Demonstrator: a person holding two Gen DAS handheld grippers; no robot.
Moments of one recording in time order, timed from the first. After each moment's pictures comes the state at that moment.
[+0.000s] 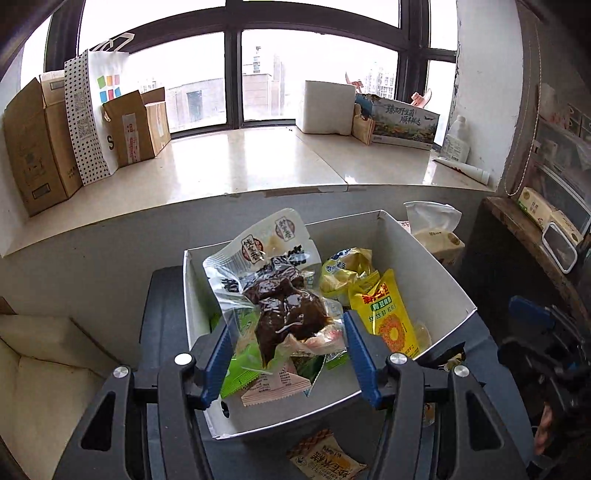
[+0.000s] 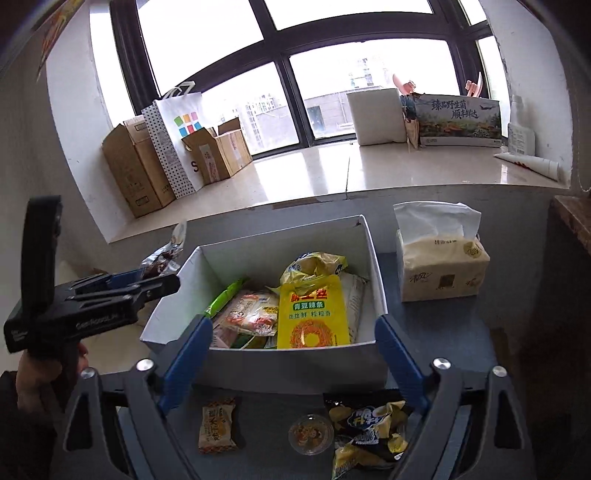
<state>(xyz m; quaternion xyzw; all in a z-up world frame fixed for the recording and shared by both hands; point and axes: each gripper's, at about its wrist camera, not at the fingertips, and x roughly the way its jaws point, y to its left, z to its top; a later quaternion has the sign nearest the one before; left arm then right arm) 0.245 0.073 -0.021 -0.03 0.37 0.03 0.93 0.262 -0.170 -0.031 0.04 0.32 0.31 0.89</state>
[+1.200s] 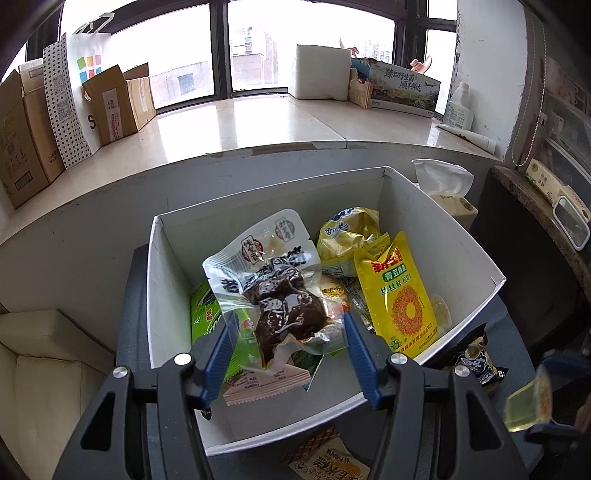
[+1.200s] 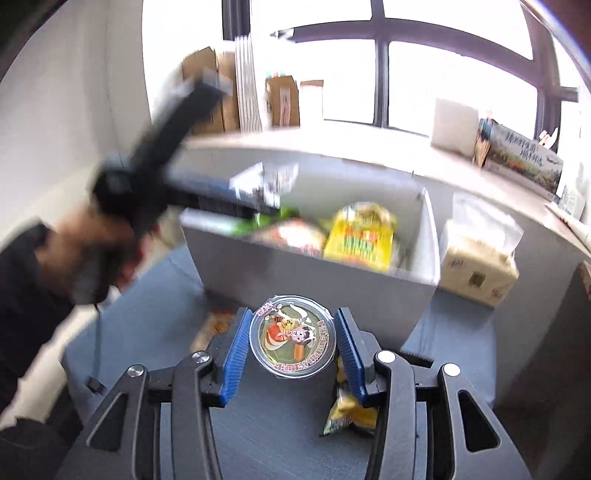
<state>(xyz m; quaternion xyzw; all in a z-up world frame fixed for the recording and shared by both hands) 0.270 0.069 -0.069 -0.02 0.41 0.02 0.91 0.211 -0.171 -0.030 -0.11 0.30 0.41 0.86</state>
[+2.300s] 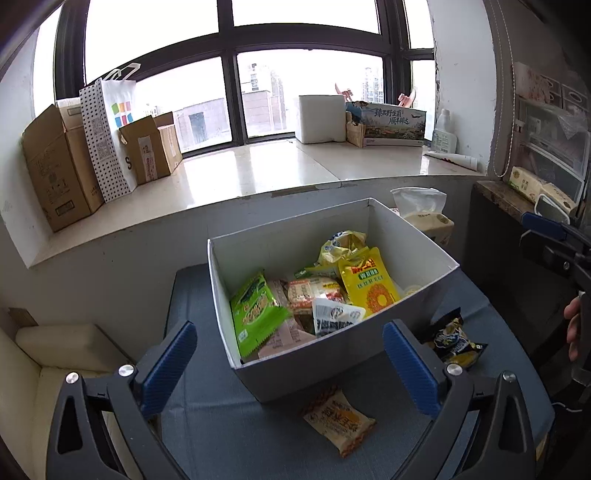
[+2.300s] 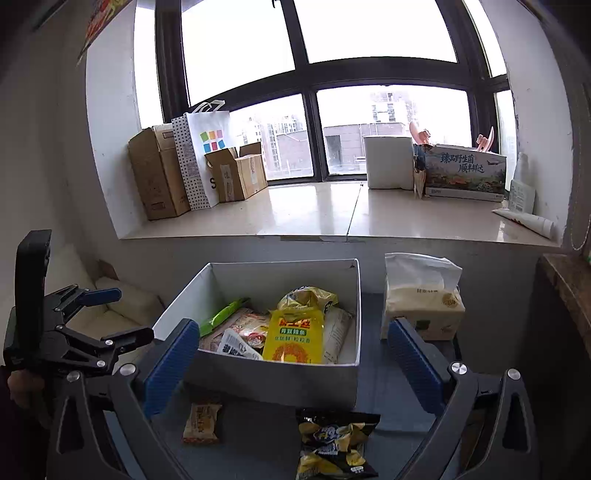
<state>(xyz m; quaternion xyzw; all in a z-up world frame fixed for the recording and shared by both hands) 0.162 0.052 -0.015 0.01 0.34 0.04 0.94 0.239 -0.198 0.009 -0.01 0.25 0.33 0.91</state>
